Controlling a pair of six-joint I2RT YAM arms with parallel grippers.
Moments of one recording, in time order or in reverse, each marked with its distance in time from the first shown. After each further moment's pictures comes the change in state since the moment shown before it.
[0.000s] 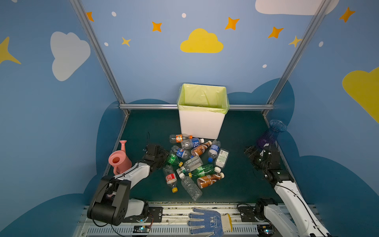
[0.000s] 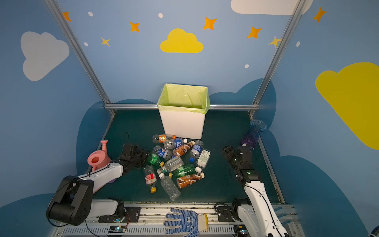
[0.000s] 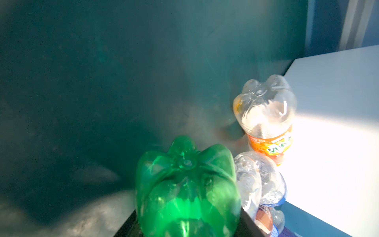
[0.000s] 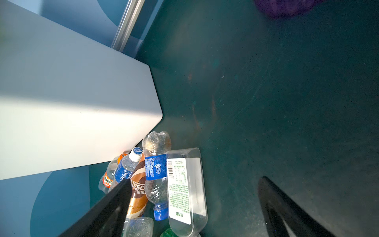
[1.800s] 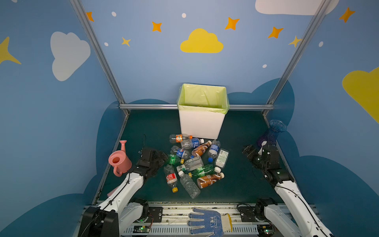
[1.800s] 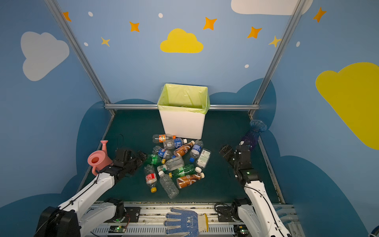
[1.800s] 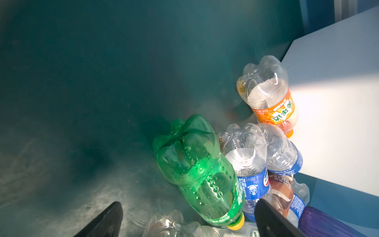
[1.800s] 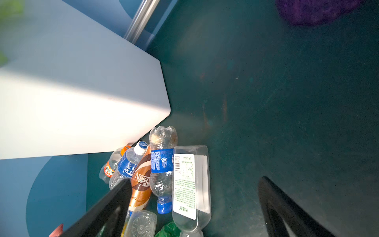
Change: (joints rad) left arm 0.003 -0.288 -0.032 -0.295 -0.045 0.183; right arm 0.068 -0.002 0.021 0.000 0.029 -0.035
